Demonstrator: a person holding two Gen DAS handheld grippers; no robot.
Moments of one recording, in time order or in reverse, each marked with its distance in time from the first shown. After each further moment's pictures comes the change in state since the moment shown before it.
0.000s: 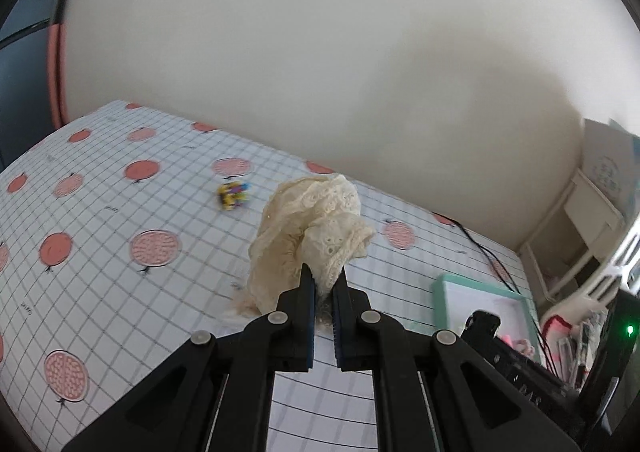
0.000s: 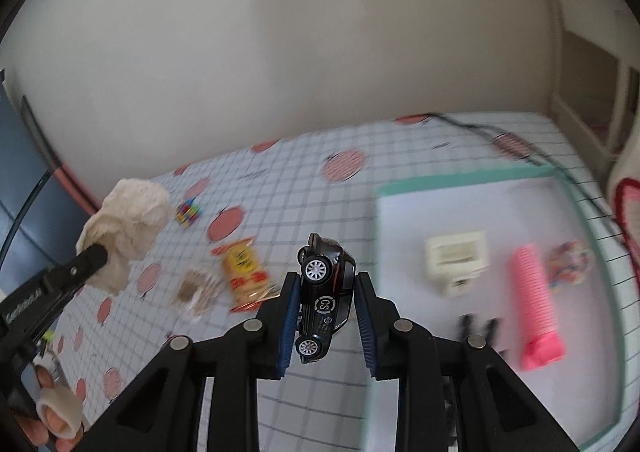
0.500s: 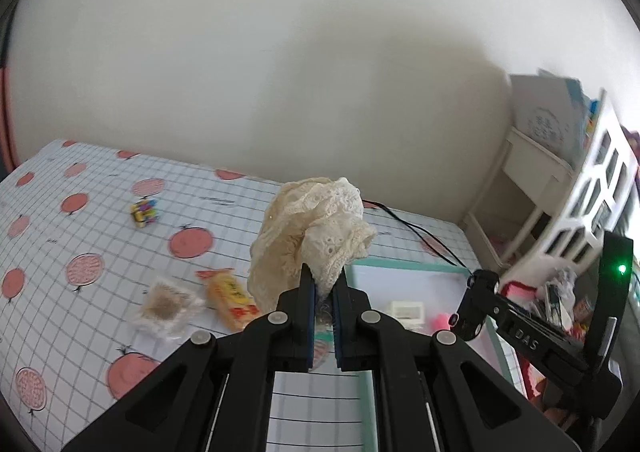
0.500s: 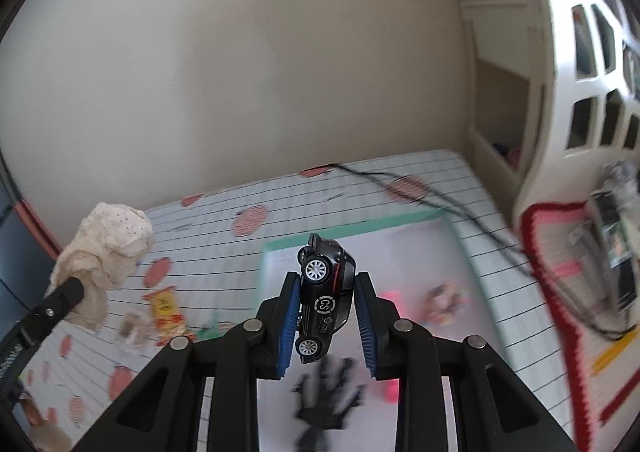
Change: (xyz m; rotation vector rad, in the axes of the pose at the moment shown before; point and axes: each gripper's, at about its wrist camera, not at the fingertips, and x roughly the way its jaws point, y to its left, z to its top) left arm -0.003 -0.094 -0.018 0.166 -0.011 -0.155; right arm -0.050 -0.072 0.020 0.041 -0.129 -0.194
